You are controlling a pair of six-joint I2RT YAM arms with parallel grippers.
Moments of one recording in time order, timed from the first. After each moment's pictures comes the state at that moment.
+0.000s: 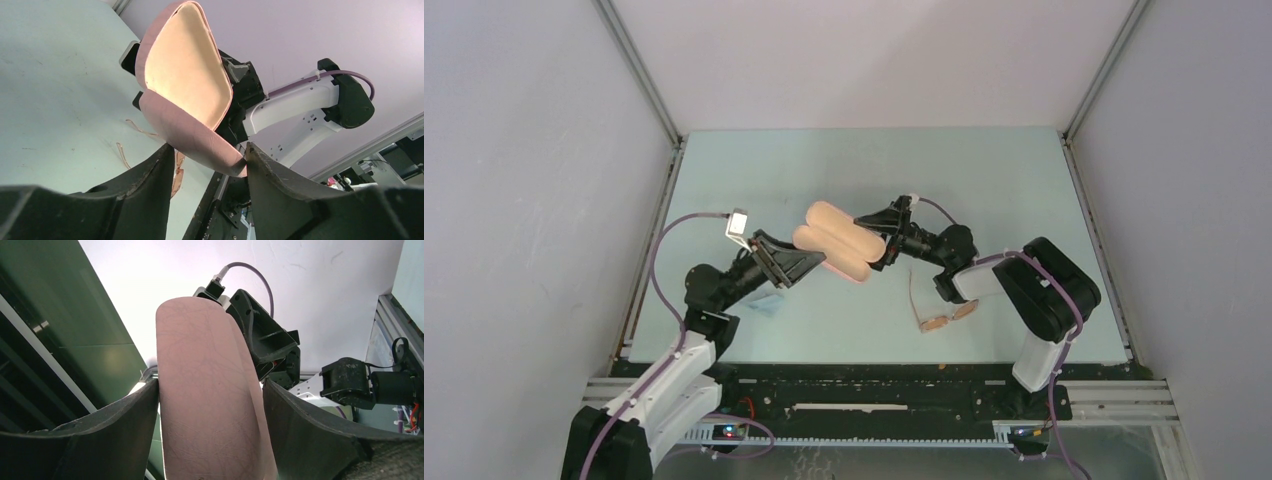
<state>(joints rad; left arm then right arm) -0.31 0.78 0.27 0.79 0.66 -0.98 0.59 1.78 0.65 1.49 -0.70 2.09</state>
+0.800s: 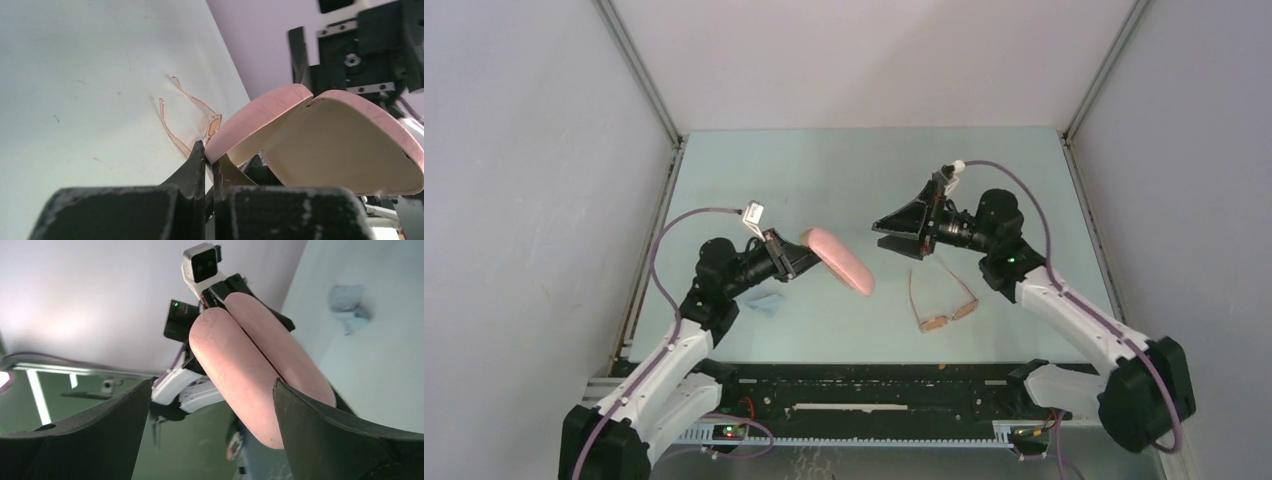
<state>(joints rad) -0.33 0.80 0.43 0.27 0.58 -0.85 0.50 1.20 0.76 0.48 -0.79 1.40</state>
